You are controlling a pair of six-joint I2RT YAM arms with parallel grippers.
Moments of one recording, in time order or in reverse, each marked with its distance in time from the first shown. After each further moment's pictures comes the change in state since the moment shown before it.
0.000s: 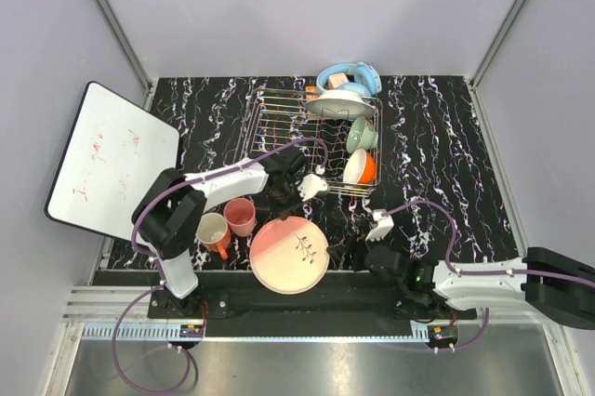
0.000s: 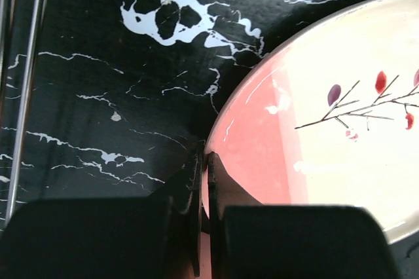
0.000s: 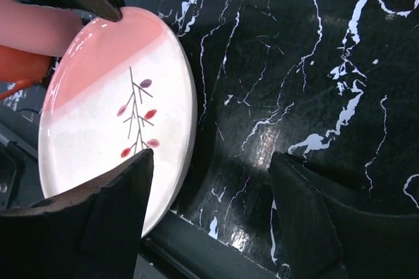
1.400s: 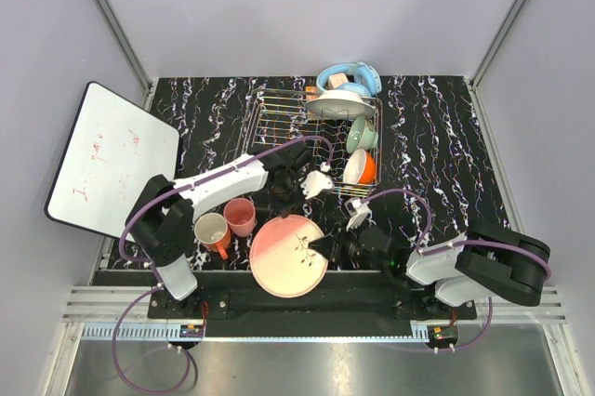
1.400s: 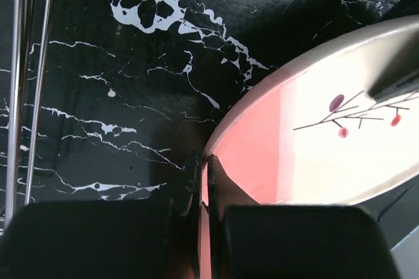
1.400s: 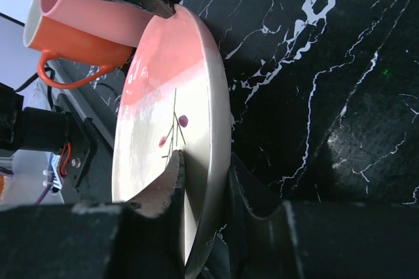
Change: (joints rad) left arm -0.050 -0.056 0.105 -0.167 -0.010 -0.011; right arm -0.170 0.435 0.074 0.536 -0.406 -0.114
